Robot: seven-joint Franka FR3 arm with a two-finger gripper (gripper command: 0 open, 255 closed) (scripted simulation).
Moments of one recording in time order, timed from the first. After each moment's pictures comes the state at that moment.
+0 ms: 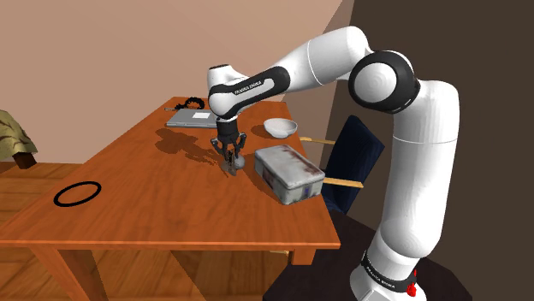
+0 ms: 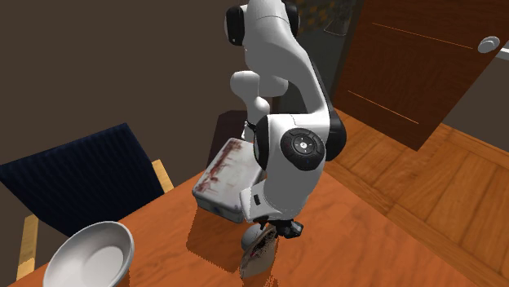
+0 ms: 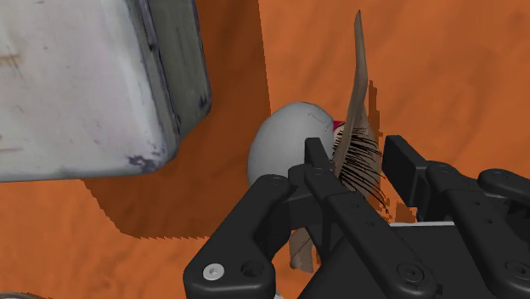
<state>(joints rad) -0.03 0.26 0.15 -1.78 -0.13 1.98 0.63</state>
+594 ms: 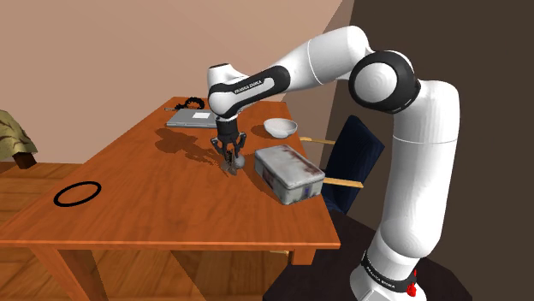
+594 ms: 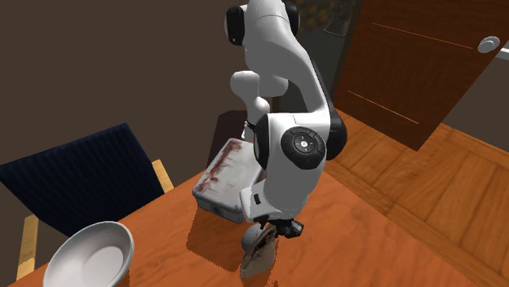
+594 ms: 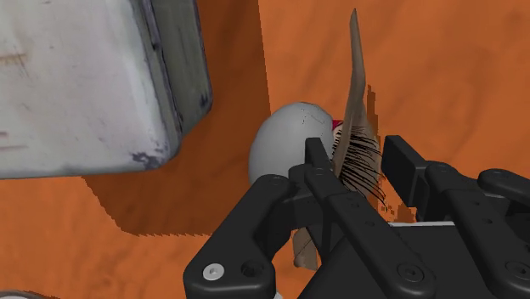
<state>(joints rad) -0.03 0.25 0.15 -1.78 -0.13 1.98 0.63</state>
